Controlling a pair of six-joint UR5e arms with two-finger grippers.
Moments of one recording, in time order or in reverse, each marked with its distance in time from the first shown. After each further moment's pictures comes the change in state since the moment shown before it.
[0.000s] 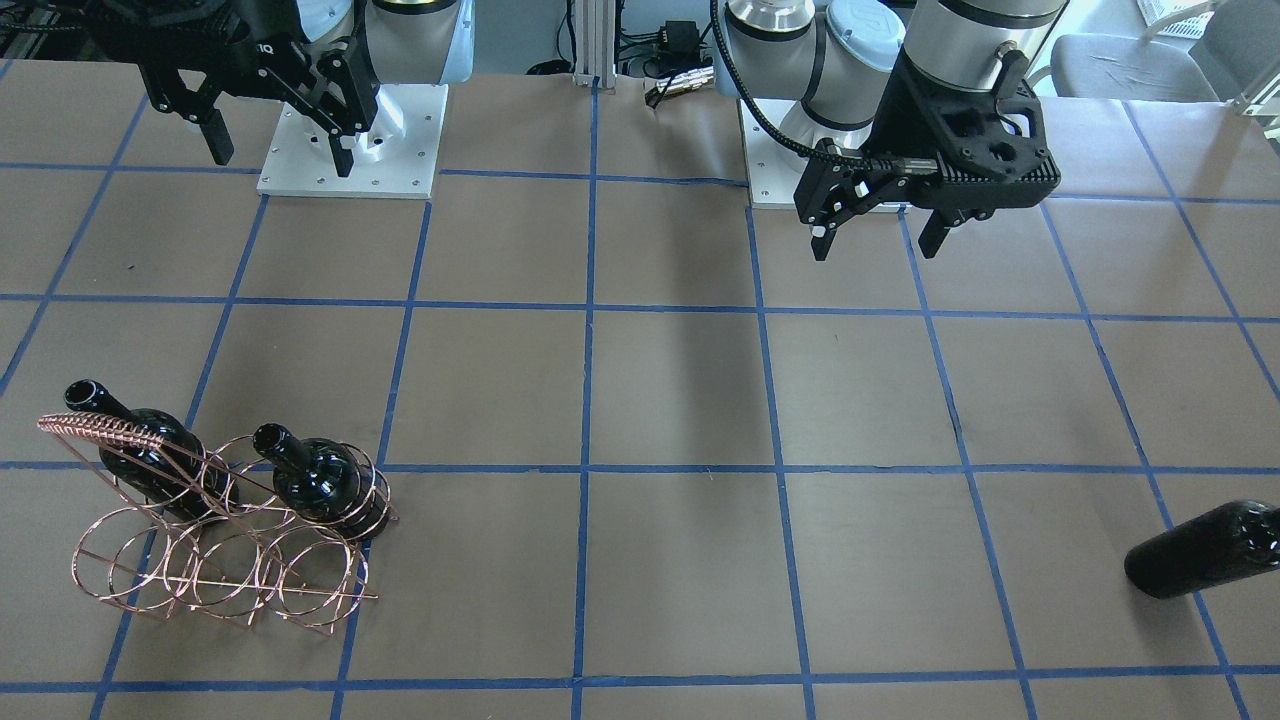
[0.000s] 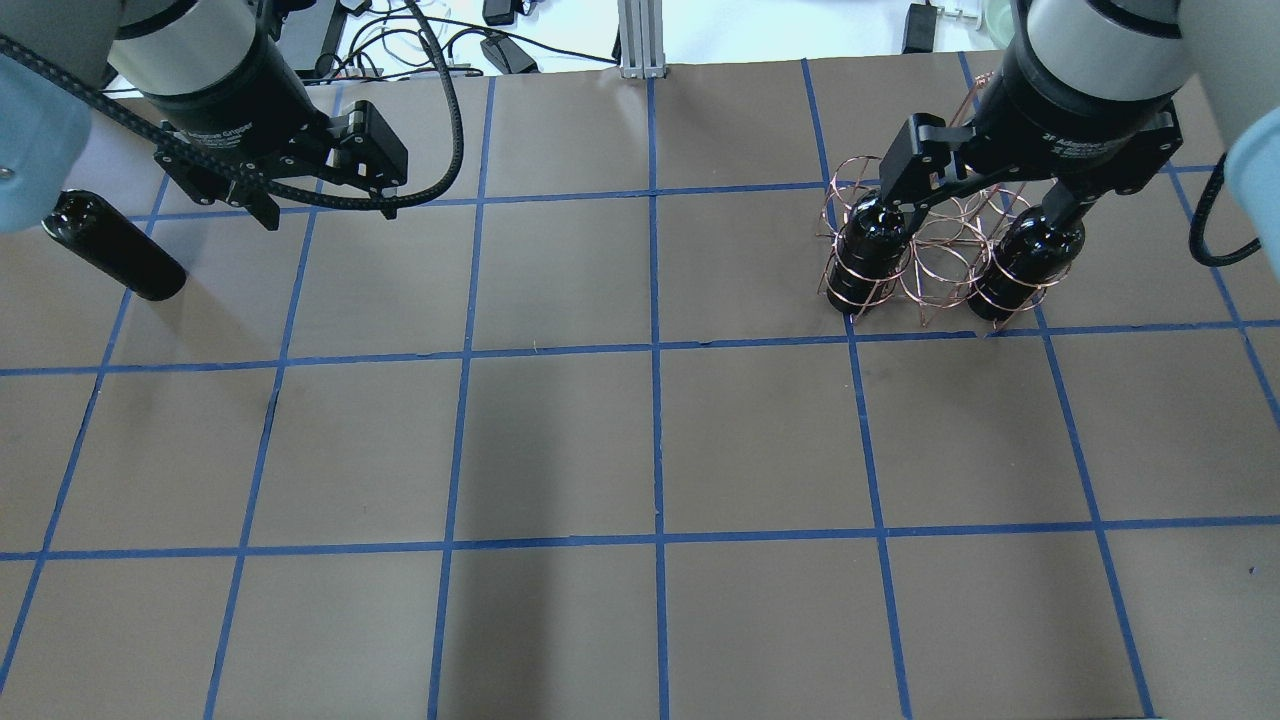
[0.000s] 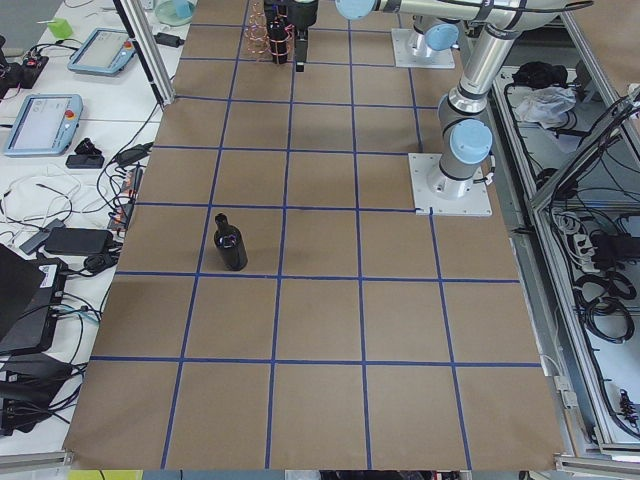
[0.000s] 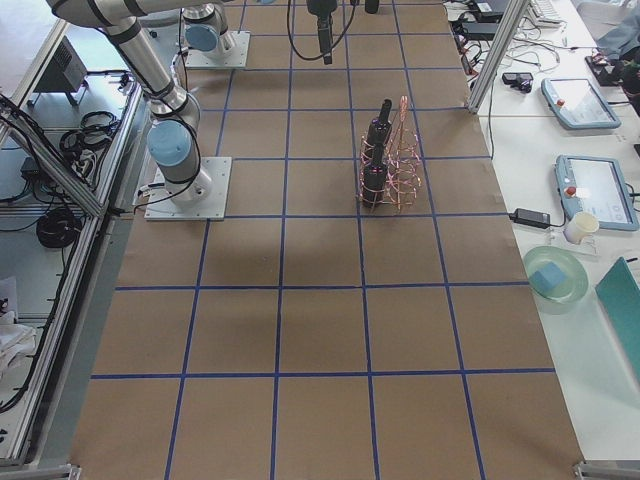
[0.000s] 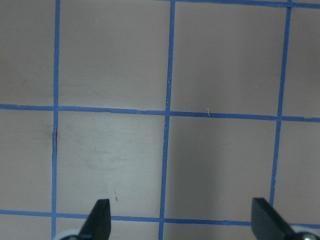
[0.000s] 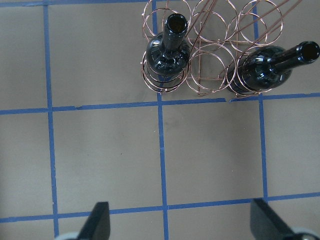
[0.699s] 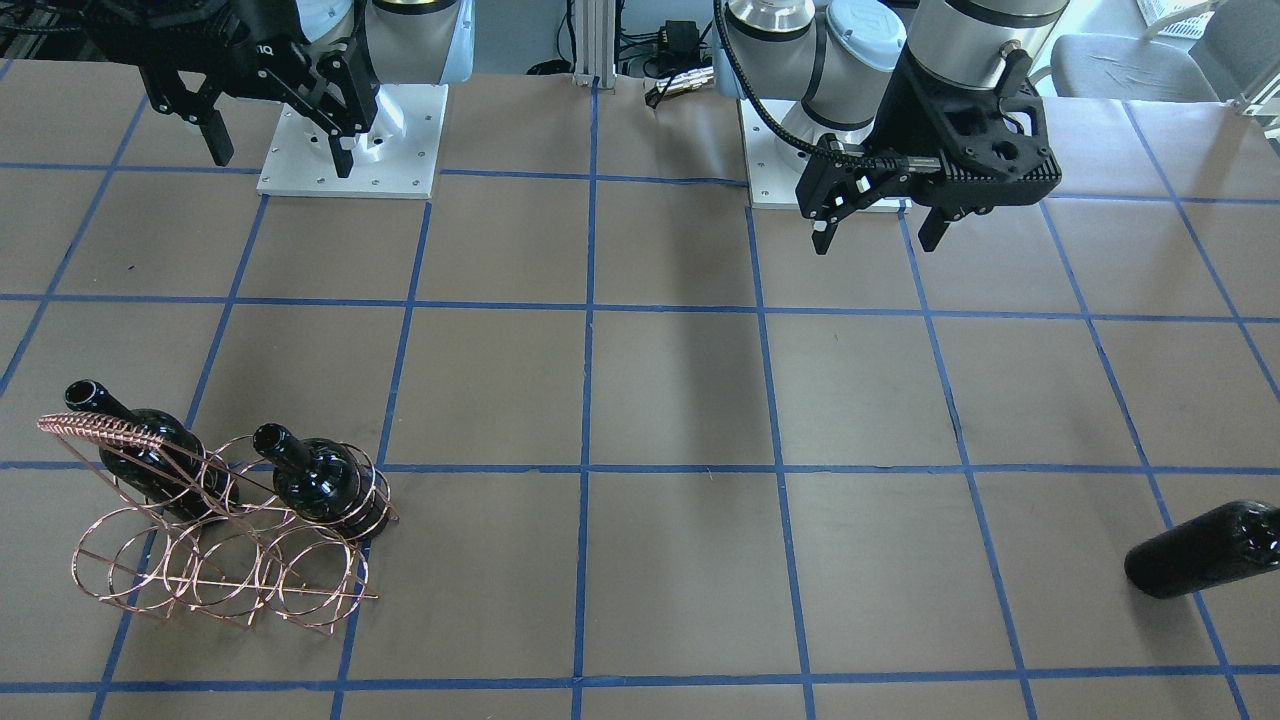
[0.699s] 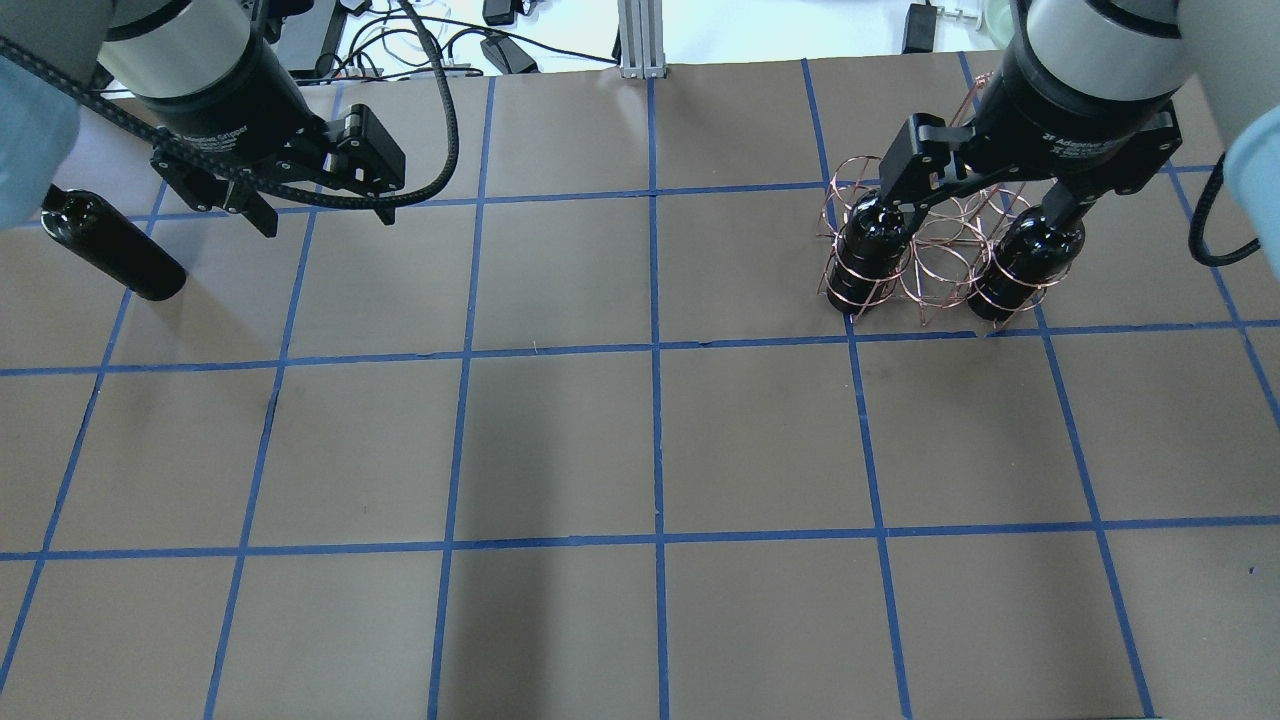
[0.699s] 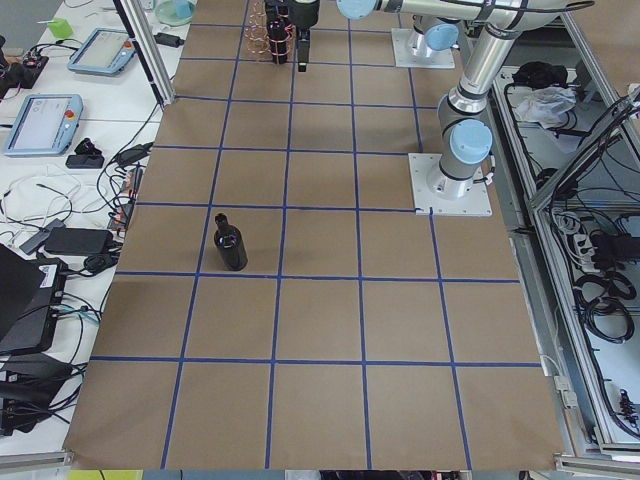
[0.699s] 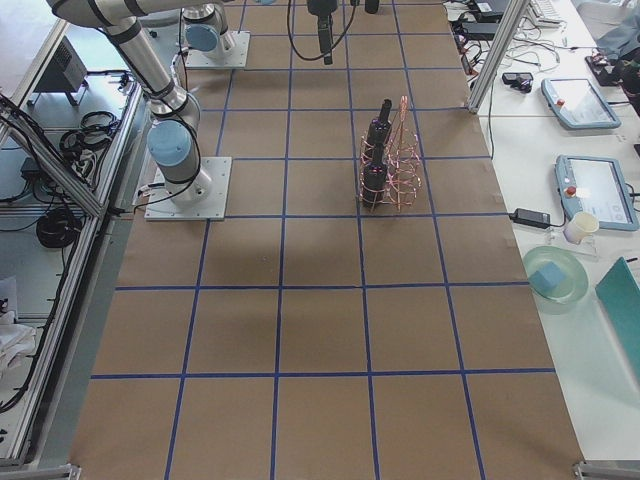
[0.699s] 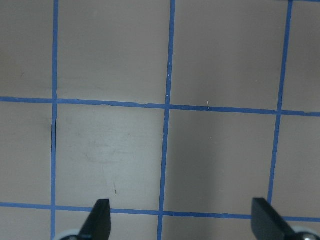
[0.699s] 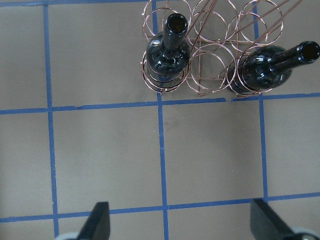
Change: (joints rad) left arm 0.008 0.004 0.002 -0.034 -0.004 0.000; right arm -0.001 0.001 0.000 0.000 0.000 -0.001
